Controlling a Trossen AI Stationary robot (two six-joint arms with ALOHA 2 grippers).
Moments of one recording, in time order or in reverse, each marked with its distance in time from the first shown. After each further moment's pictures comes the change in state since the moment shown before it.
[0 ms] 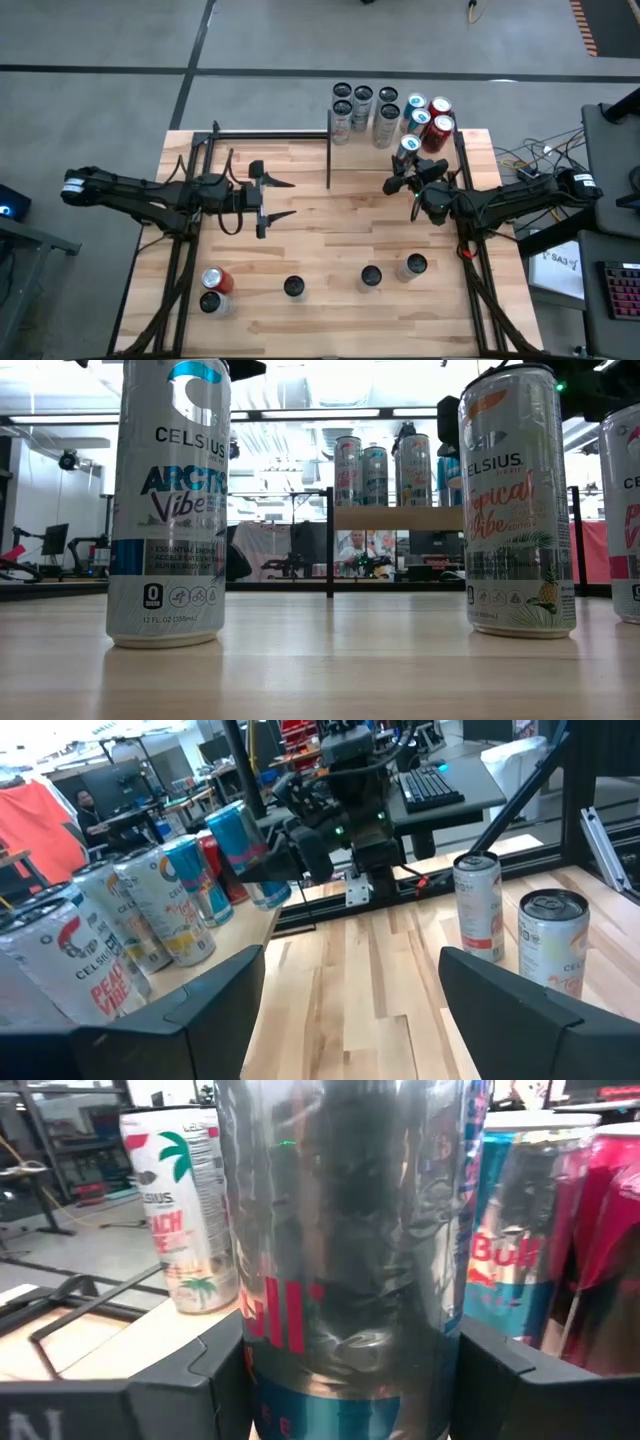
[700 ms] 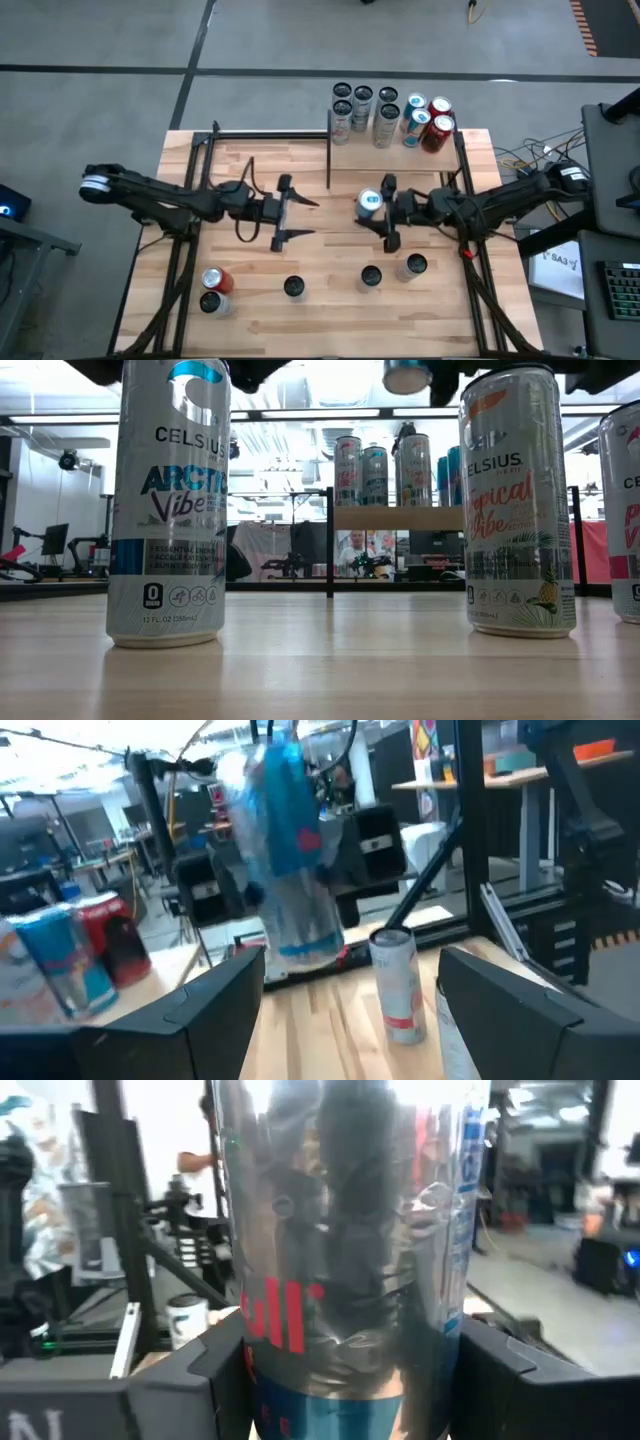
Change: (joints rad) left arm -0.010 0.265 0.000 0.412 0.241 -0.057; right arm 0.136 0.118 0.144 0.249 -0.989 -0.220
